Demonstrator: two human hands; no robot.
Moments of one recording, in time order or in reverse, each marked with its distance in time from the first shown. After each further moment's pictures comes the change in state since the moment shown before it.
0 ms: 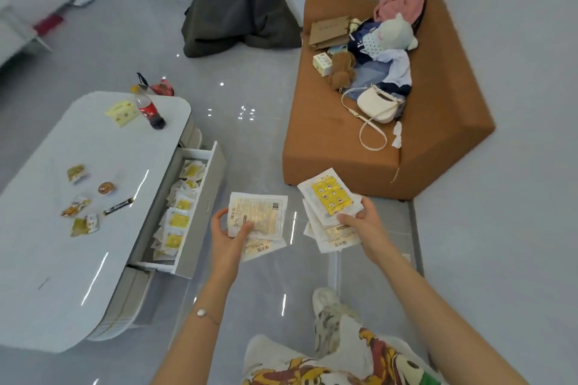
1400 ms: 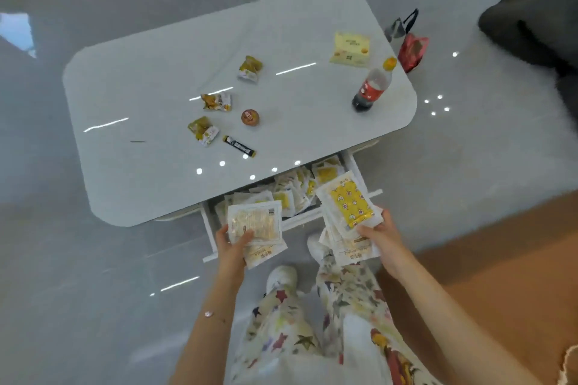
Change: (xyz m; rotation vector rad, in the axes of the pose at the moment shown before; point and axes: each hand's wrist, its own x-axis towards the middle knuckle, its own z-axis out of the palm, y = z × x) left_hand 0.359 -0.074 -0.205 -0.815 1.005 -0.504; right_hand 0.472 -0.026 0.493 -0.765 -0.708 0.338
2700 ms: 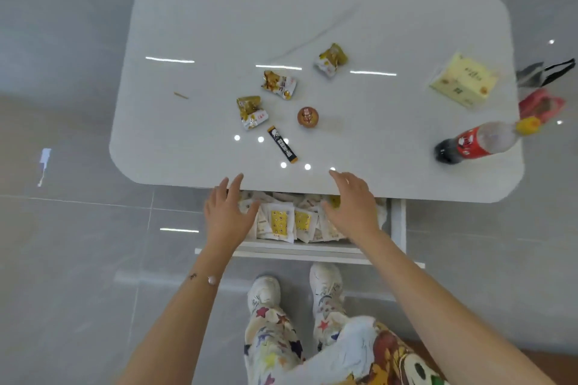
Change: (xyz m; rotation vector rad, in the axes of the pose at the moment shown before) left_hand 0.086 0.063 0.021 0.987 0.406 0.519; right_hand 0.154 -0.082 0.143 -1.343 -0.216 -0.740
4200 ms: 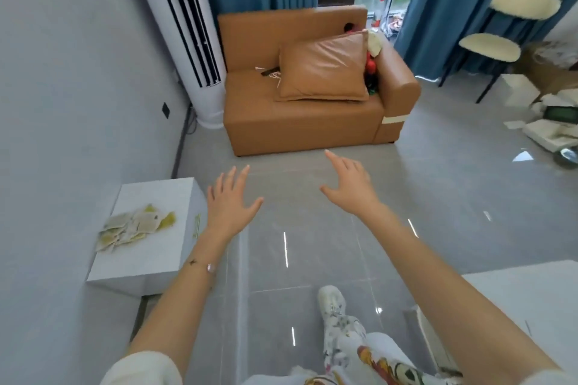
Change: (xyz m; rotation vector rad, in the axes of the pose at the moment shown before) left_hand -0.501 -0.442 -0.432 -0.098 0.796 -0.996; right_hand -0.372 -0.763 0.156 -0.354 -0.364 -1.474
